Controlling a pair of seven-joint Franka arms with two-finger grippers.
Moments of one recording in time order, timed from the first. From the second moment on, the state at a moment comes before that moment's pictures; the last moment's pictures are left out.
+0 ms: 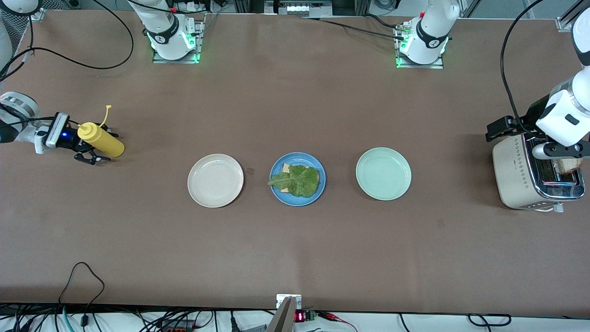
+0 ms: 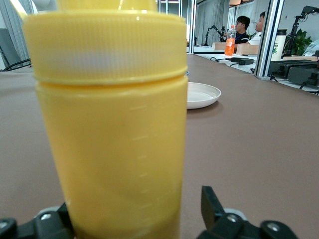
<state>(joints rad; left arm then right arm) 0.05 0.11 -0.06 -1.59 -0.01 1.63 -0.07 -0.76 0.83 0.04 -1.78 0.88 1.56 -2.70</state>
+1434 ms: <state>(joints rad) 0.05 0.11 -0.07 -1.58 -0.01 1.63 -0.07 -0.56 0.64 0.09 -1.74 0.83 1.72 -2.48</state>
